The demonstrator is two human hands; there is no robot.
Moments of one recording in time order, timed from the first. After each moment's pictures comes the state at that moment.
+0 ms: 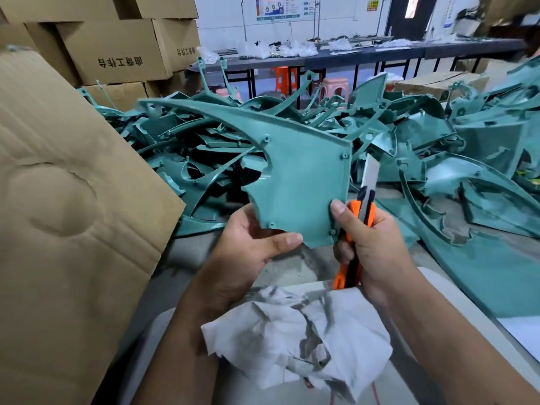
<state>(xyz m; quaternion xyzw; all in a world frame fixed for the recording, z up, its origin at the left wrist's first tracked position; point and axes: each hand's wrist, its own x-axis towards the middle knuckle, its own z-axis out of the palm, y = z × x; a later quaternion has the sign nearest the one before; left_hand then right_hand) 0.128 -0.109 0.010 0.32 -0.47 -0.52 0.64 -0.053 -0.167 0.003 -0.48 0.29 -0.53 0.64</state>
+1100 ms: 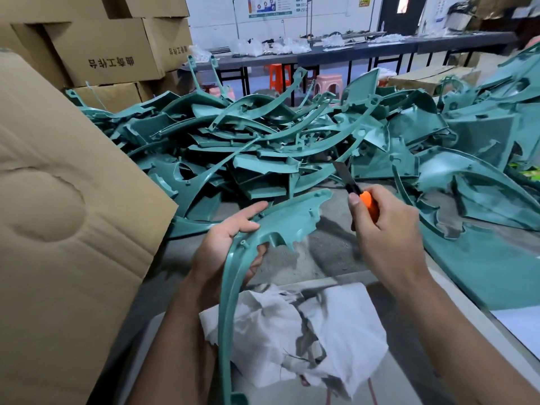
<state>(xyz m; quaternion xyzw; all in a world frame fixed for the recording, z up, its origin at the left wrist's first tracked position) 0.154 -0.115 0.013 0.38 -0.30 -0.67 0.56 -0.081 -0.188 -0.004 -0.71 0.49 -0.49 0.14</state>
